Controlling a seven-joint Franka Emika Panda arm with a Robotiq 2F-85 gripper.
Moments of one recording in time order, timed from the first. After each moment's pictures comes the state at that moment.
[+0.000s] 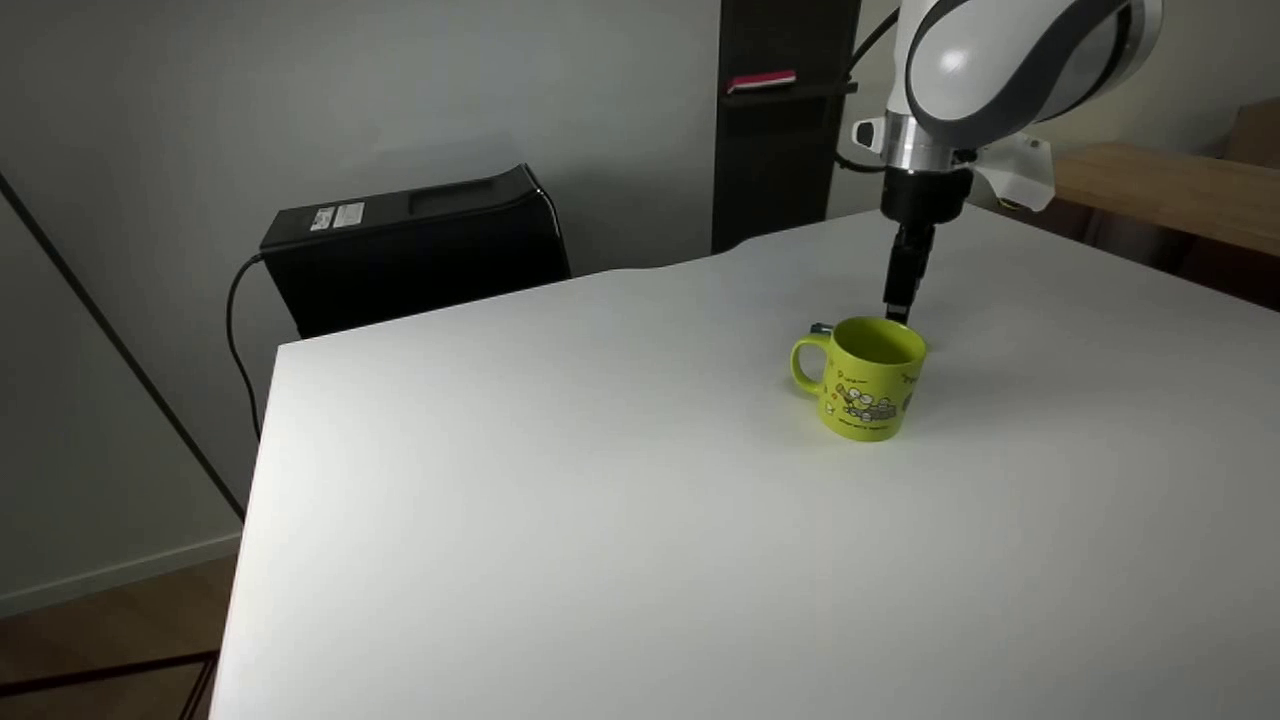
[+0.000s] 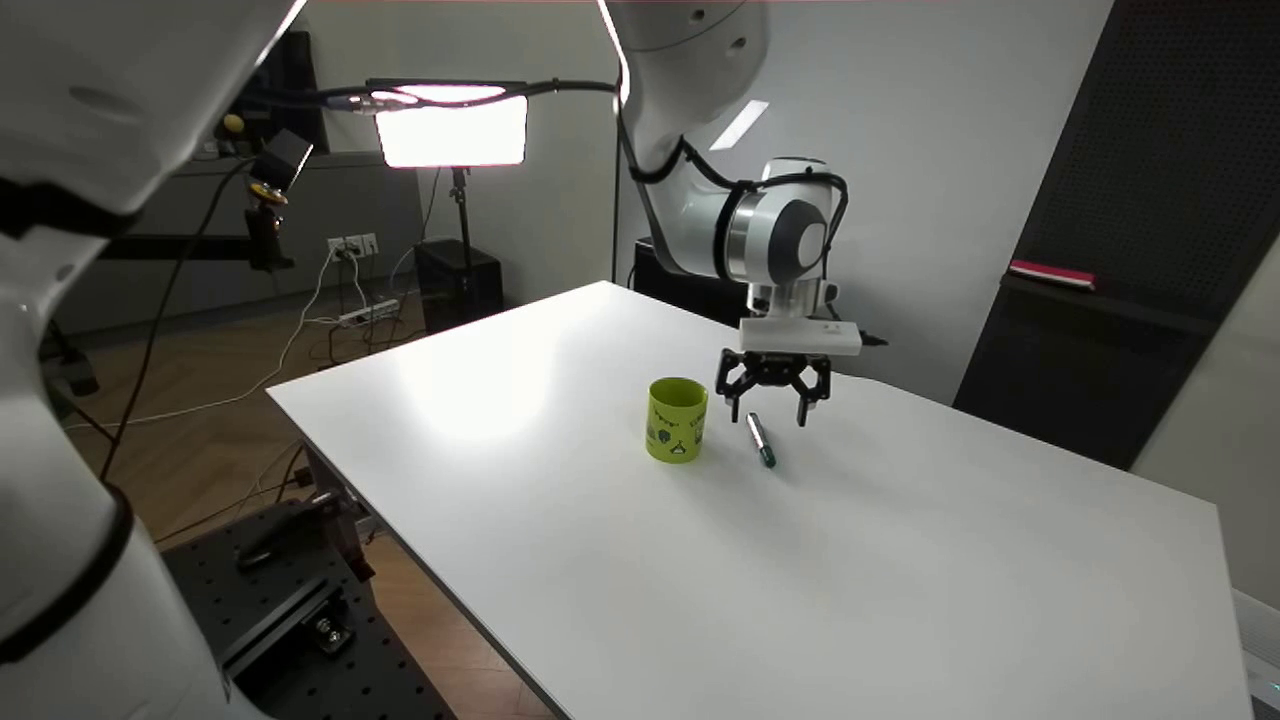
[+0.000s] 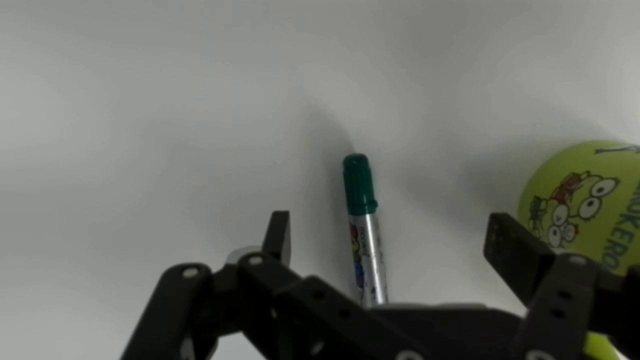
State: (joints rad) arm -0.07 0.74 0.05 -1.70 -0.18 2.42 -0.54
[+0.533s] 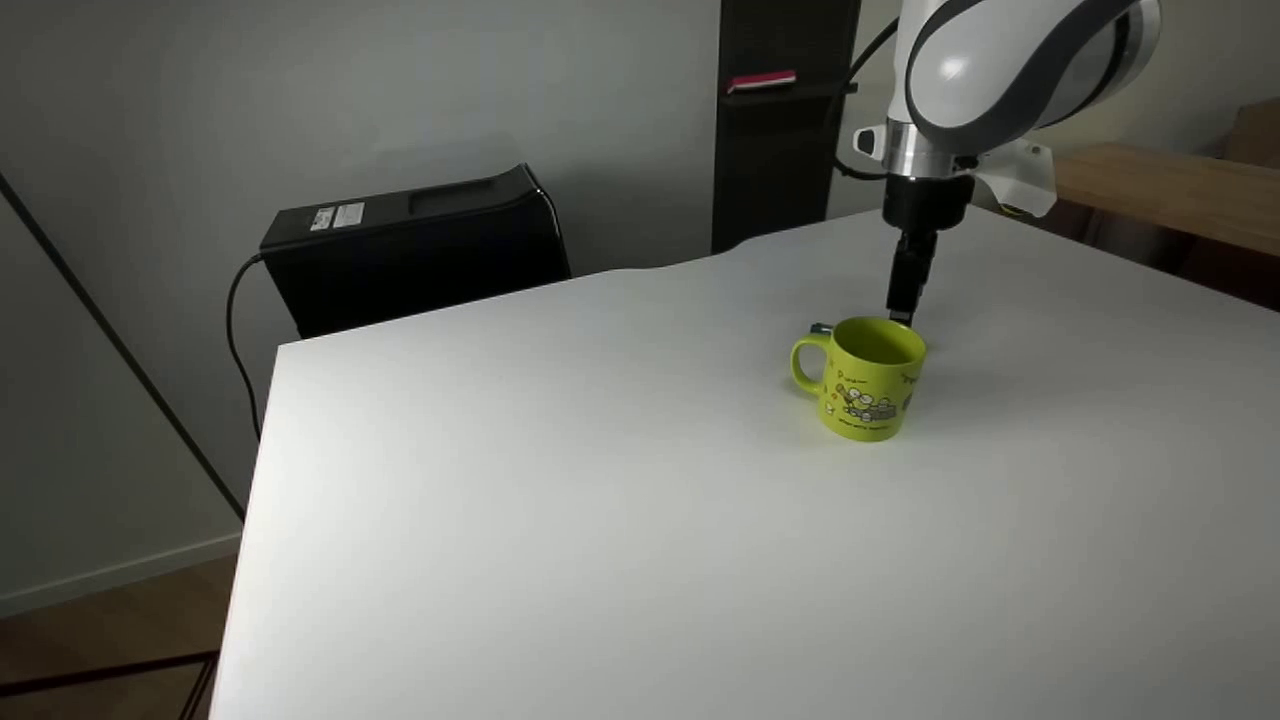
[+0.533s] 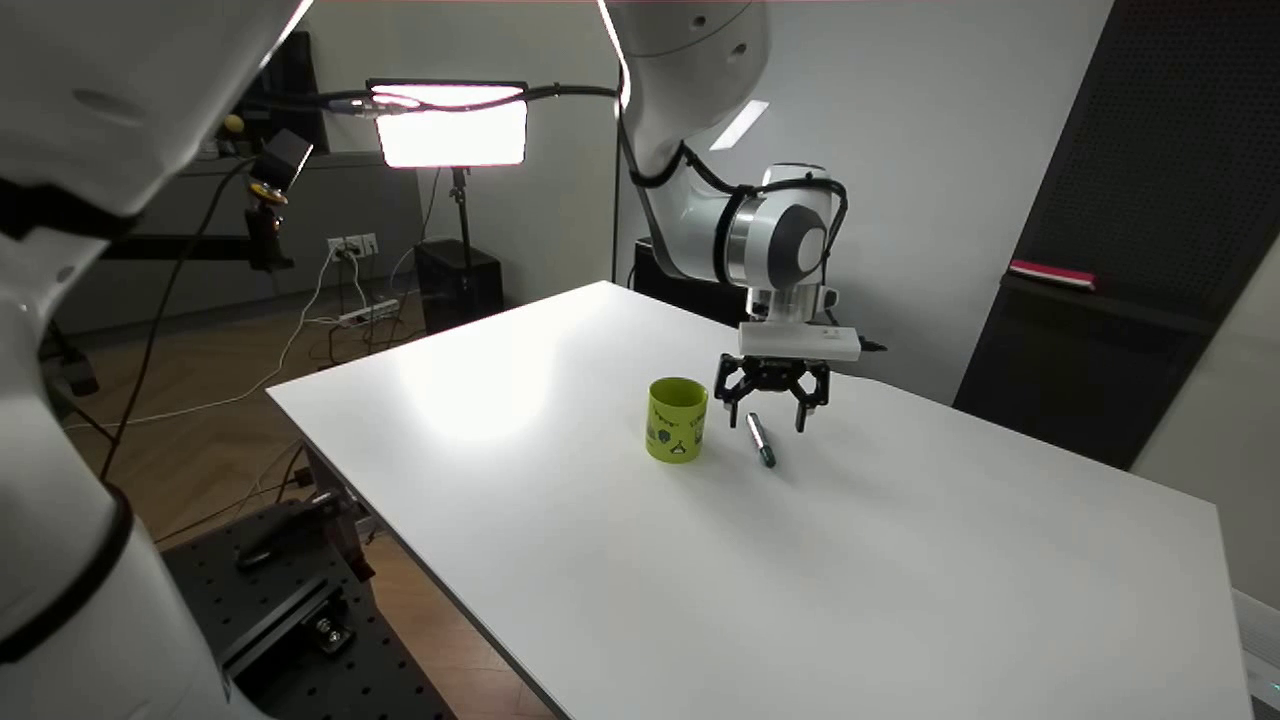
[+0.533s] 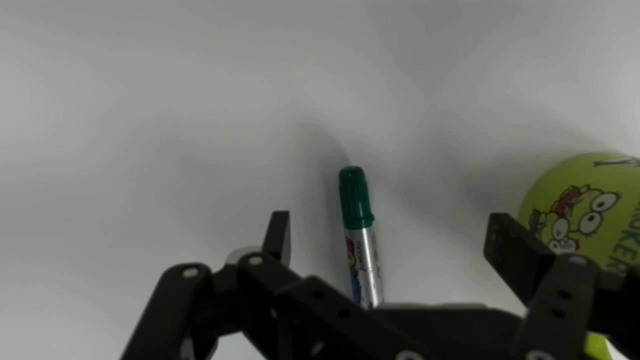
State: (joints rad) arm -0.07 0.74 0.05 -1.70 -0.18 2.41 -0.53
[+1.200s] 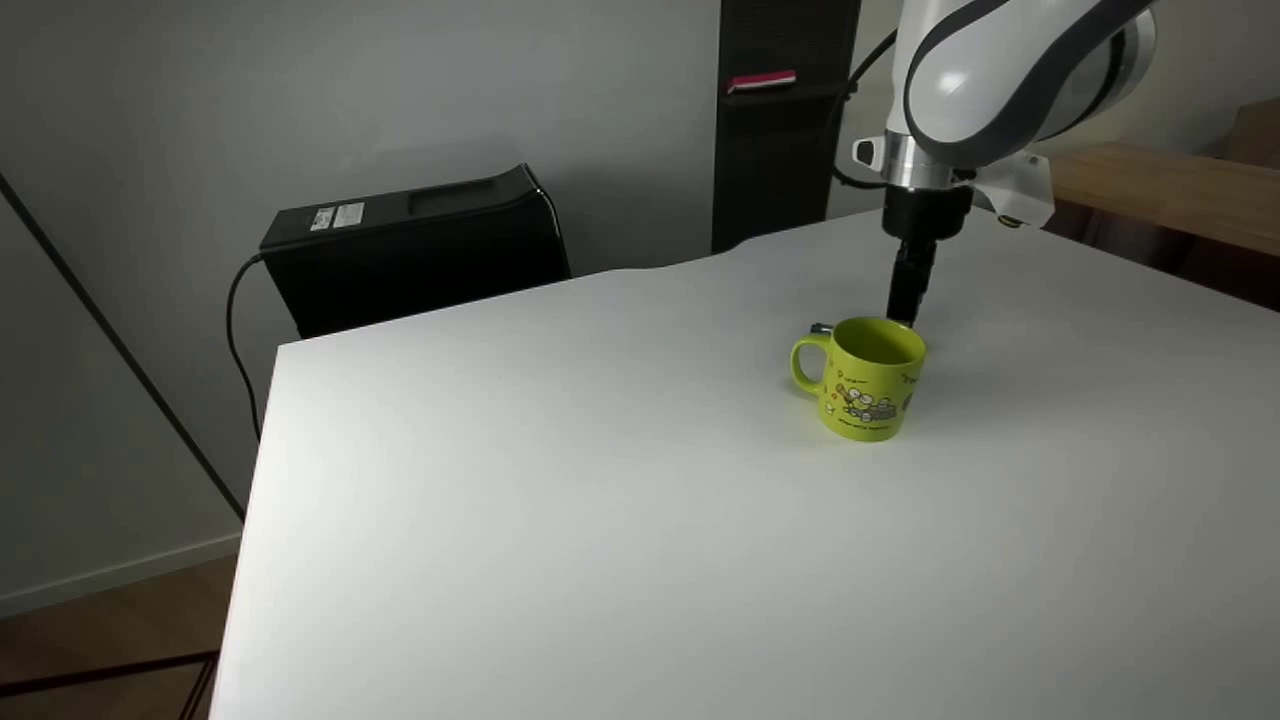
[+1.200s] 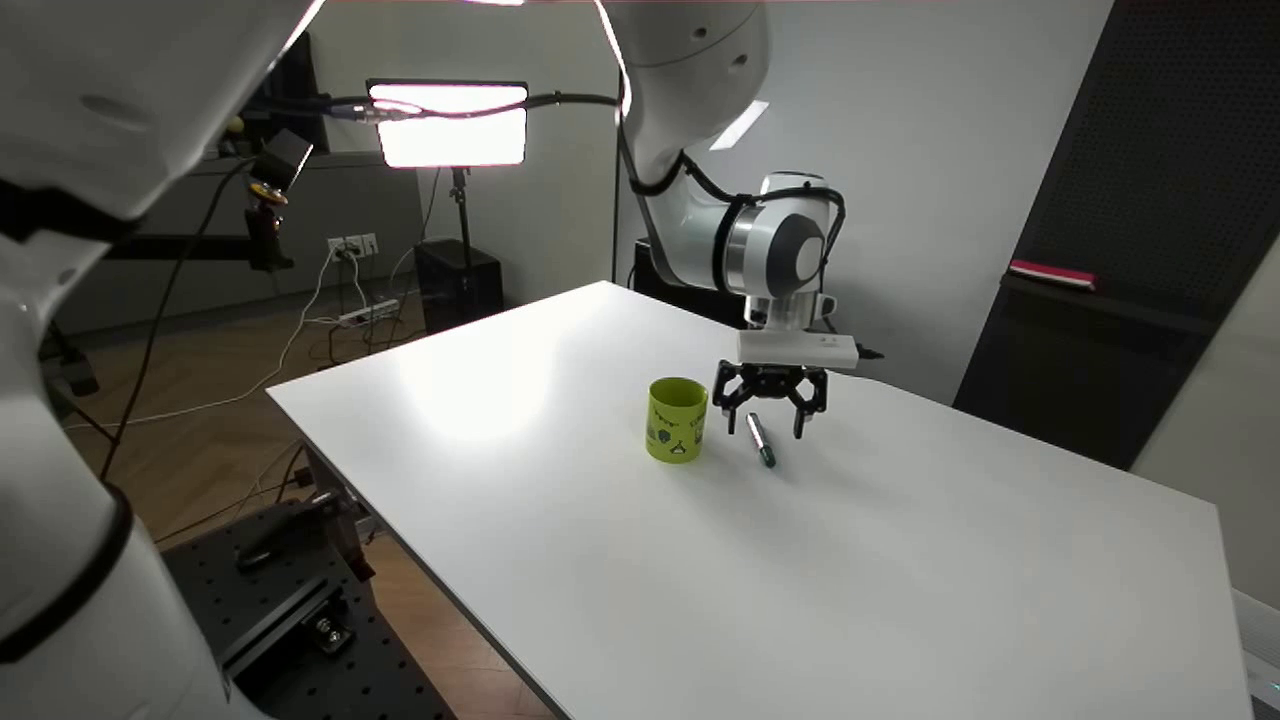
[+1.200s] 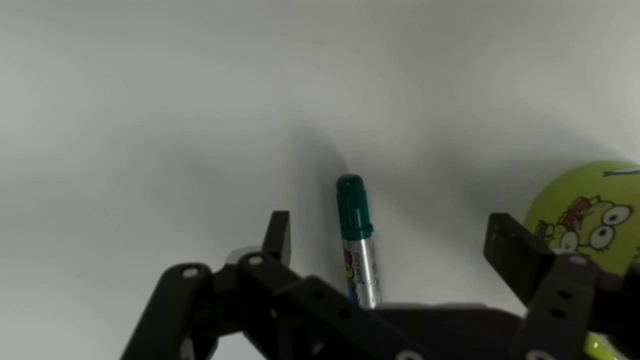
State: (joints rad) arm -0.07 0.76 0.05 -1.70 -0.19 2.42 -0.53
